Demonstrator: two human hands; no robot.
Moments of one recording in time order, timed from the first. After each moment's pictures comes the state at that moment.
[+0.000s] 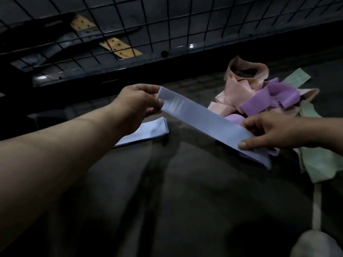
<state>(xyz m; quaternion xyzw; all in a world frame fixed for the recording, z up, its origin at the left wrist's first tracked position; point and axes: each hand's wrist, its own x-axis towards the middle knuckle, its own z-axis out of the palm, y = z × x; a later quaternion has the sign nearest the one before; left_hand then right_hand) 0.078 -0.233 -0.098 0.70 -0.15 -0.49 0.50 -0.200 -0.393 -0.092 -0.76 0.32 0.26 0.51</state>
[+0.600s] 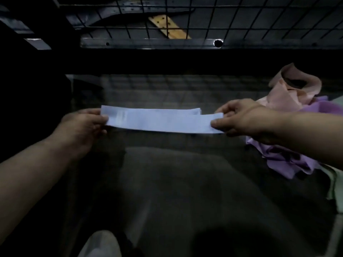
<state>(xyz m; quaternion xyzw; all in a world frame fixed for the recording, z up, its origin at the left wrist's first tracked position) 0.150 -0.036 -0.132 0.75 0.13 -0.35 0.55 -0.060 -0.318 -0.120 -0.68 0.43 0.14 0.57</state>
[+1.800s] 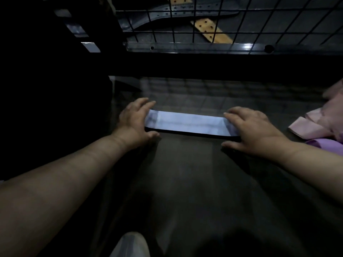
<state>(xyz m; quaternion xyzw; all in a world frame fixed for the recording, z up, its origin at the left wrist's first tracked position) 0.188 -0.021 -0.188 0.92 -0.34 -0.16 0.10 -0.017 -0.285 -0.178 -0.97 0.13 0.18 0.11</state>
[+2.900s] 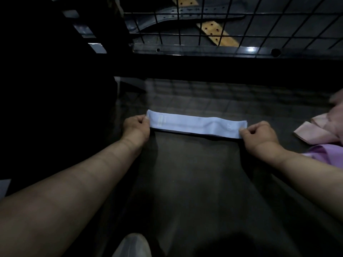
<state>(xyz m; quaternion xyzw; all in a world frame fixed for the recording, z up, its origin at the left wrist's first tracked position) 0.170 -0.034 -0.202 0.89 0.04 -0.19 0.41 -0.014 -0.277 -0.214 -0.75 0.54 0.07 0.37</state>
